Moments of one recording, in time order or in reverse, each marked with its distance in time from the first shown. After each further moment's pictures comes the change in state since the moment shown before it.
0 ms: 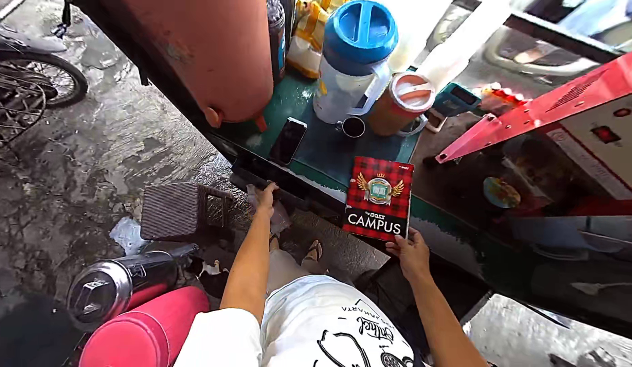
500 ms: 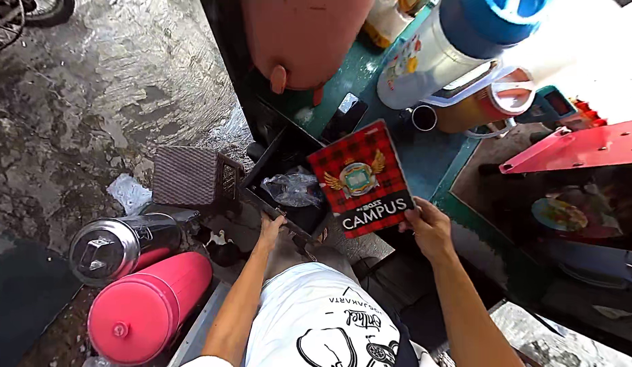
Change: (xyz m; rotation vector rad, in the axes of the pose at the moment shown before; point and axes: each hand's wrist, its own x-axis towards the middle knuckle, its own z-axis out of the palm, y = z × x) left_hand -0.051 -0.068 -0.167 -0.019 -0.099 0.000; right_hand -0.050 -0.086 0.129 -0.337 -0.441 -0.418
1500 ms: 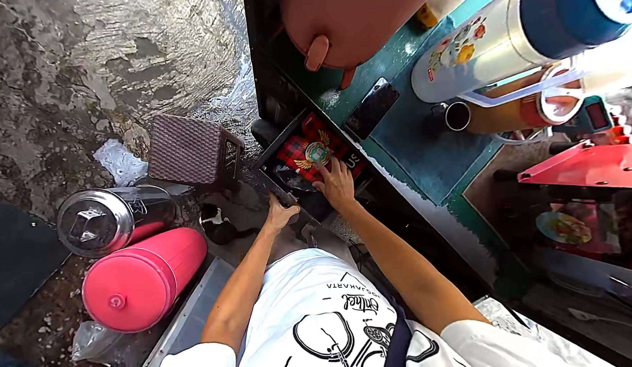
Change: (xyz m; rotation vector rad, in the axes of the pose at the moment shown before) left_hand 0.014 0.007 -0.009 0.099 -0.078 0.049; right_hand 0.098 0.034 0.222 -1.059 -0.270 -0.415
